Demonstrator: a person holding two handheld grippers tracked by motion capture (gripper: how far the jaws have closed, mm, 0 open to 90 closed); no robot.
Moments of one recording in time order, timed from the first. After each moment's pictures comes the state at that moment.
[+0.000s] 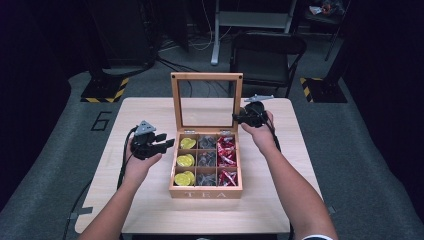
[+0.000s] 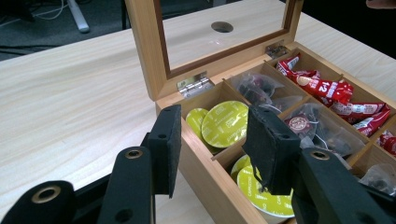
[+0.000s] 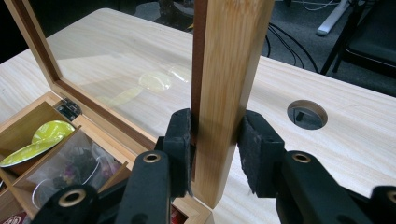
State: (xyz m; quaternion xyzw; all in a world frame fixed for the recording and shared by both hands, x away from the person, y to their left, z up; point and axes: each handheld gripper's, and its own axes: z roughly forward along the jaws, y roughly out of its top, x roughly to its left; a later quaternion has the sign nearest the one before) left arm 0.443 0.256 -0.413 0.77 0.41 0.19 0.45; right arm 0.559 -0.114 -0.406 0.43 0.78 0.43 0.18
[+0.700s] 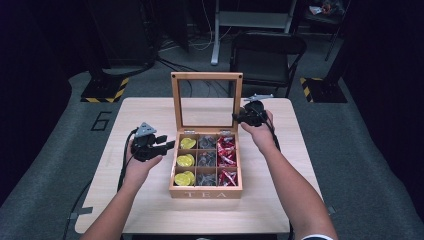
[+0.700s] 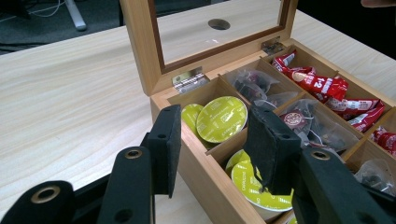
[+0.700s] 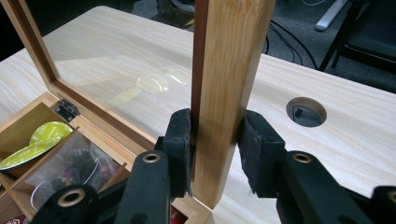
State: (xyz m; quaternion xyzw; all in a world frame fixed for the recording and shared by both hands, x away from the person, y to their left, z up) left arm 0.439 0.255 -0.415 0.77 0.41 0.18 0.45; right arm 0.561 -0.113 -0.405 0.43 0.78 0.43 0.18
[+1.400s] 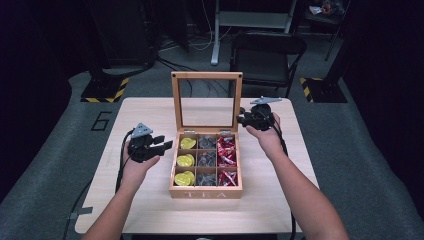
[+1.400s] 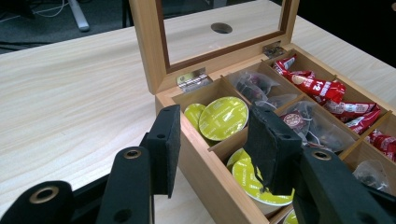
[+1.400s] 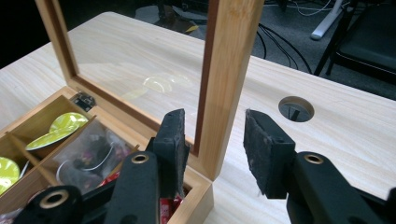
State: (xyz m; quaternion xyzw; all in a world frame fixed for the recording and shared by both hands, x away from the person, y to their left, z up) left arm 0.434 0.262 -0.413 0.76 0.42 0.18 0.46; right arm 0.534 -0.128 -0.392 0.43 0.77 0.44 0.19
